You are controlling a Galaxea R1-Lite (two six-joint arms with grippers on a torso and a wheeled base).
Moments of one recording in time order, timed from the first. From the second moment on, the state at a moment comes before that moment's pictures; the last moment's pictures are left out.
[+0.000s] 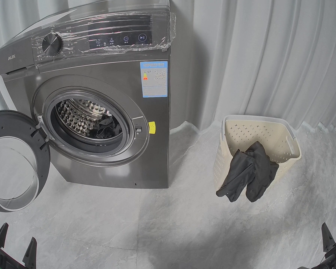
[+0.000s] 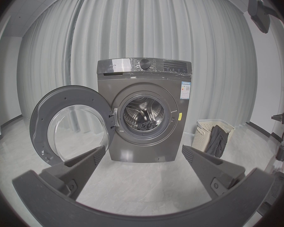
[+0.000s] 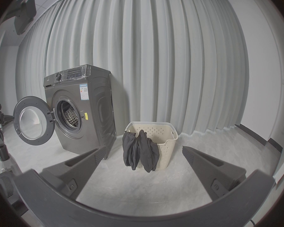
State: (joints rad) left arm 0.00 0.01 -0.02 0.00 -0.01 -0.01; right arm 0.00 0.01 -0.02 -0.01 -0.01 -0.01
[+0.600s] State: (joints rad) left arm 0.00 0.01 -0.02 0.00 -0.01 -0.01; right arm 0.00 0.02 -0.02 -0.01 -0.01 -0.01
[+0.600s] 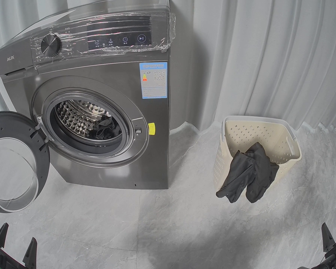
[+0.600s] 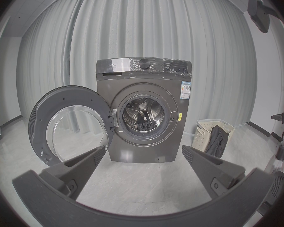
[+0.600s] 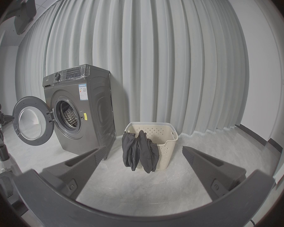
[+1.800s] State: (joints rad) left arm 0.00 0.02 -0.02 0.00 0.01 -0.01; right arm 0.00 0.02 -0.02 -0.01 -0.01 -0.01
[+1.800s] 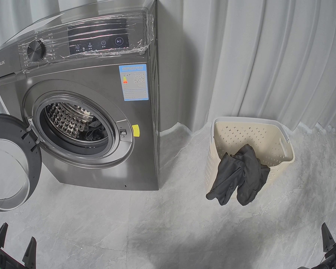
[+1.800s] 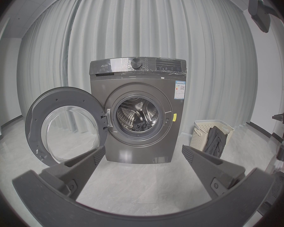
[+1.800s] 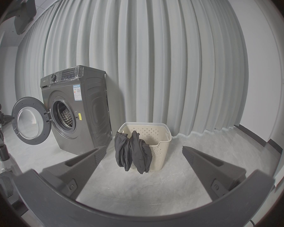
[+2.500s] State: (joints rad) left arm 0.00 0.02 -0.02 0.00 0.01 -0.01; right arm 0.00 0.02 -0.02 -0.01 -0.01 -0.01
